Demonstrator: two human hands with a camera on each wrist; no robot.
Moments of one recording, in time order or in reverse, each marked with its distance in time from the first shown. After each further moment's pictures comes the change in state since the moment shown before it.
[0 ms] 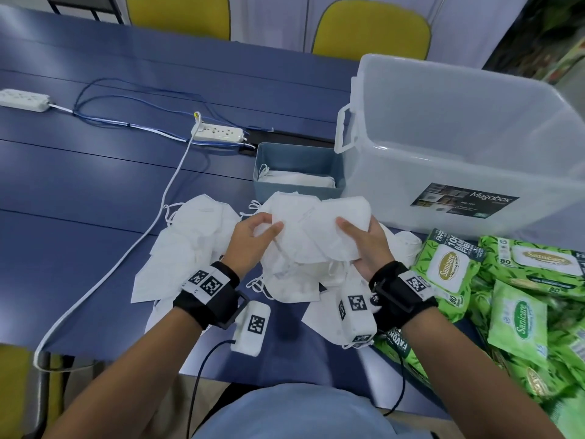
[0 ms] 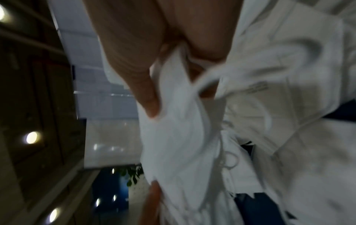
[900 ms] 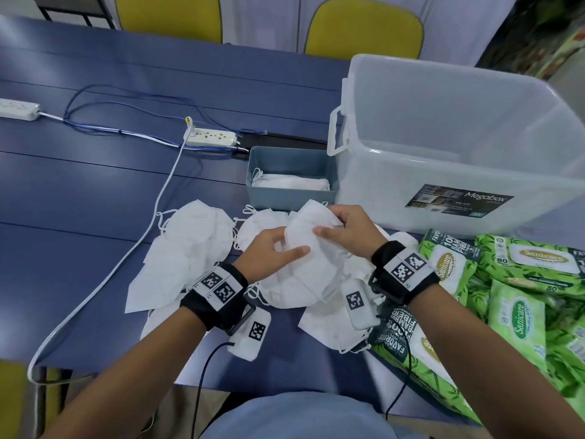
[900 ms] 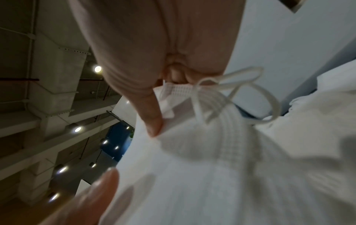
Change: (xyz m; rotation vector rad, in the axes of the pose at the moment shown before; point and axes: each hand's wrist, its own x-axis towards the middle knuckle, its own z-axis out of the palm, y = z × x) left_hand 0.003 0.008 0.022 0.244 -0.357 0.046; right_hand 0.015 -0.034 0.009 -0.902 -0.334 -0.309
